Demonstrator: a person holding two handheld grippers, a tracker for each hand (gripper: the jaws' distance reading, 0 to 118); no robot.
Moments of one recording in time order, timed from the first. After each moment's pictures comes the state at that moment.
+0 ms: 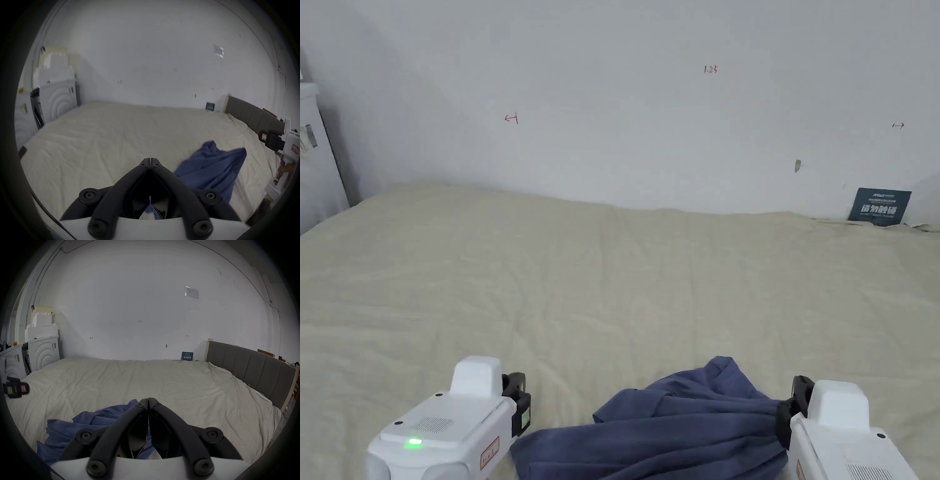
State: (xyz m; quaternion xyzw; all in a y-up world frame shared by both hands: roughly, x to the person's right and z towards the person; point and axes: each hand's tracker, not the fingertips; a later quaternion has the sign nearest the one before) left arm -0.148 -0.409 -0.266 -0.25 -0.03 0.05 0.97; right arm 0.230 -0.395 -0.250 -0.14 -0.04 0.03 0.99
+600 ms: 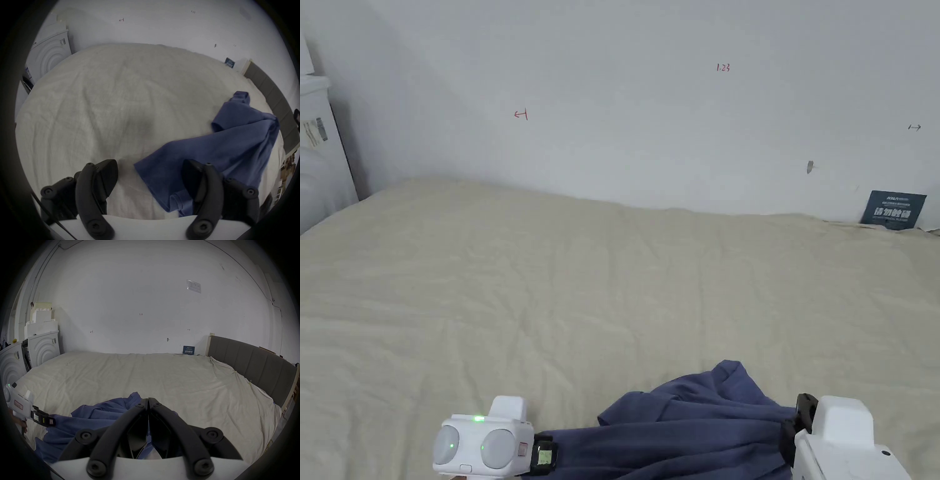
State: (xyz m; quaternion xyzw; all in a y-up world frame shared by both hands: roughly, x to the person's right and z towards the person) left arm -0.147 -0.519 -0.340 -0.47 0.03 0.05 0.88; right arm 0.230 -0.407 -0.257 -0.17 -0.03 0.03 0.98
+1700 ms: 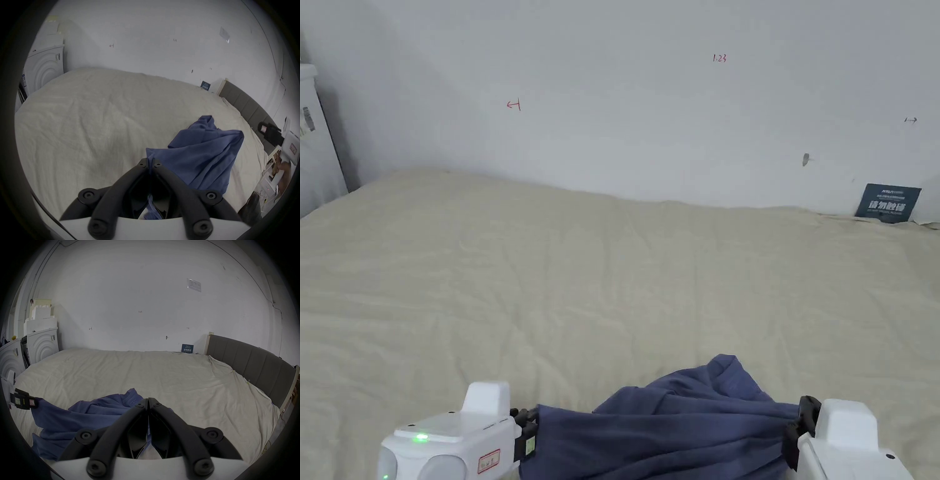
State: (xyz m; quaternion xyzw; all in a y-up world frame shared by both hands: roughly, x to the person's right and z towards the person) left arm -0.155 -0.449 -0.281 -0.34 -0.07 0.10 0.93; right arm 0.237 -0.410 -0.256 -0.18 -0.04 0.04 0.98
